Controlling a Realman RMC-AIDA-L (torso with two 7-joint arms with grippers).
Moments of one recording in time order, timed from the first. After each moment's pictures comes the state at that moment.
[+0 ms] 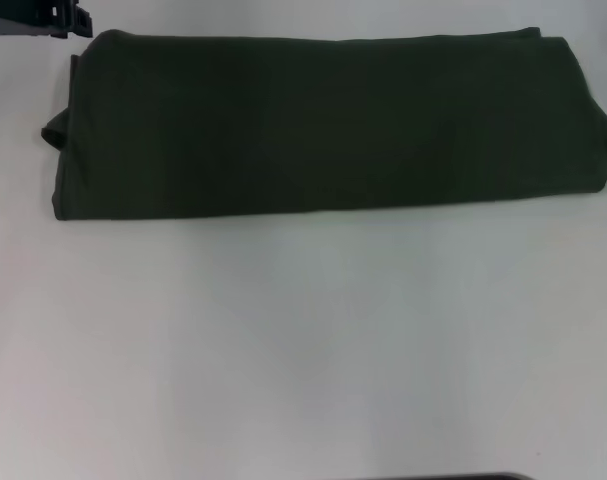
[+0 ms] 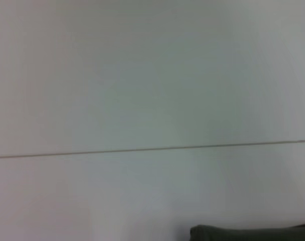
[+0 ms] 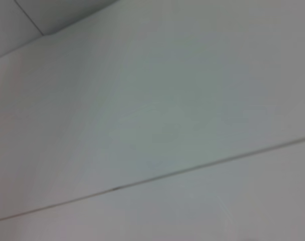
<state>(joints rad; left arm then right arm) -0.85 -2.02 0.82 0.74 2.69 0.94 -2.61 0.74 1.89 -0.67 -0.64 -2.38 -0.93 2.51</state>
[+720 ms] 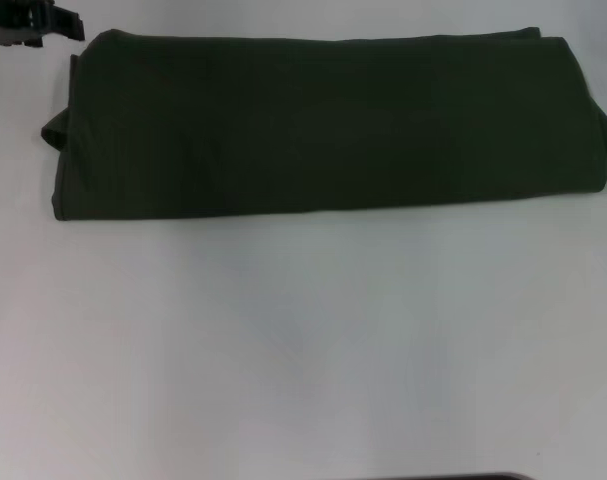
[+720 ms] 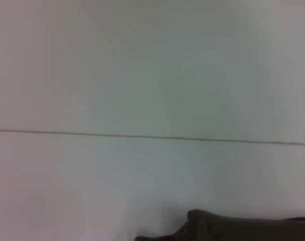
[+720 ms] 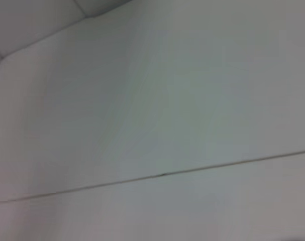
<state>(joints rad) -0.81 -2.01 0.75 0.84 2.68 1.08 -2.65 0.78 1.85 -0.67 -0.68 -2.36 -1.10 2.52</state>
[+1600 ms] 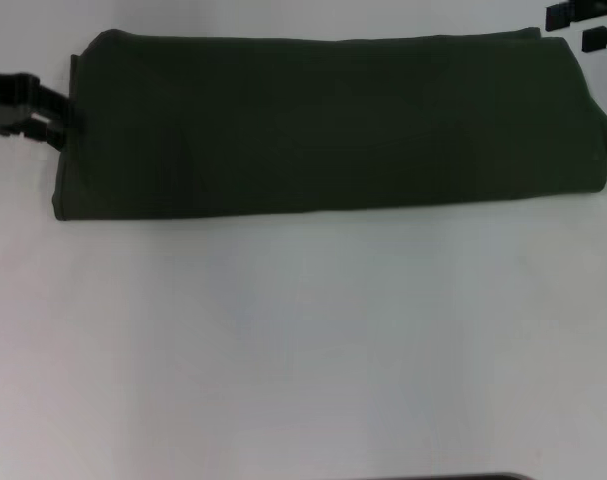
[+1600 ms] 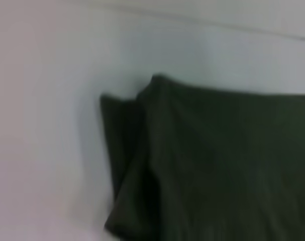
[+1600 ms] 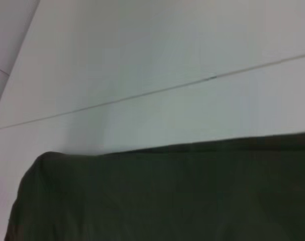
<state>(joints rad) -0.78 -1.92 0.72 0.83 2.63 1.49 -2.64 0.73 1.80 -0.67 -0.77 -2.34 -1.51 2.59</state>
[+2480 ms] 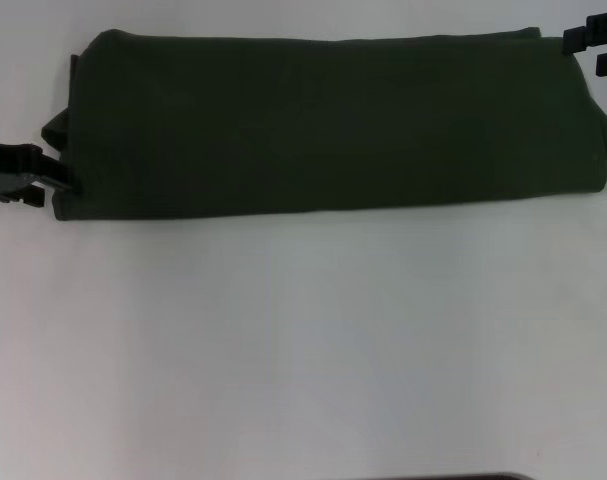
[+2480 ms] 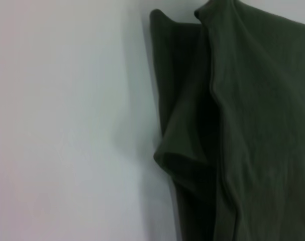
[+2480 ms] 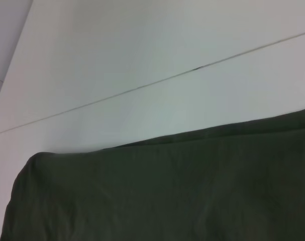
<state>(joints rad) -0.76 -1.93 0.71 0.68 2.70 1.41 -2.60 0.67 1.81 -0.62 -0.77 -2.34 -1.52 2.56</state>
